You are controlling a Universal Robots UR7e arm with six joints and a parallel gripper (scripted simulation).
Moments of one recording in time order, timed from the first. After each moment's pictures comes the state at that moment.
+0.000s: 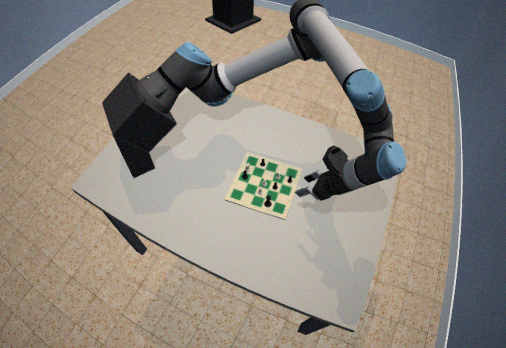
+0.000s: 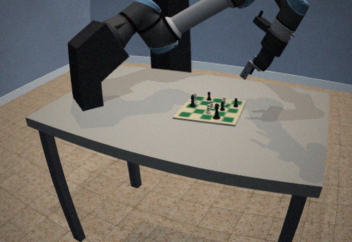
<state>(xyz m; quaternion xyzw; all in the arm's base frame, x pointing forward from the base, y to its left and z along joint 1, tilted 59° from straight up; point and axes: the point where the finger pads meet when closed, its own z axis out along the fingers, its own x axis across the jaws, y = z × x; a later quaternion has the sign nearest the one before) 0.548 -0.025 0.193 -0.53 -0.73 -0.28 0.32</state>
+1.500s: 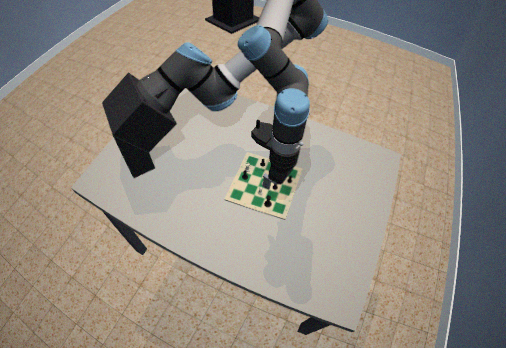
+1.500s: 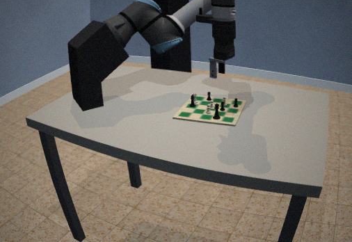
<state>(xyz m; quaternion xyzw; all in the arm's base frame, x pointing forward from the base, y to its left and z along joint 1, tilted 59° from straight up) 0.466 -0.019 0.133 -0.62 -0.62 -0.45 0.18</state>
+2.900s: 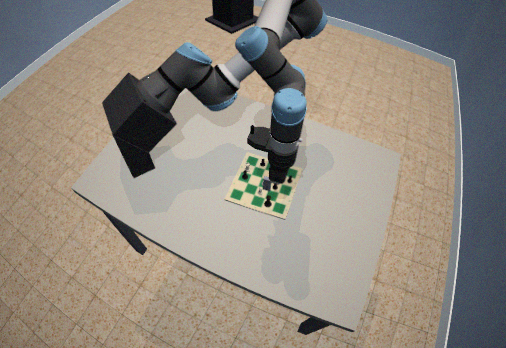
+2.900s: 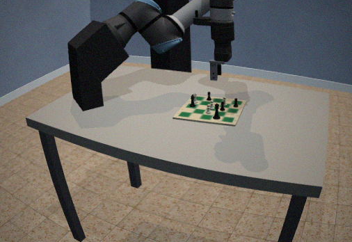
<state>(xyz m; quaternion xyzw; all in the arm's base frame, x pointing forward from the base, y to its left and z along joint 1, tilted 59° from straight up) 0.464 -0.014 0.126 -0.53 -0.69 -0.48 0.11</state>
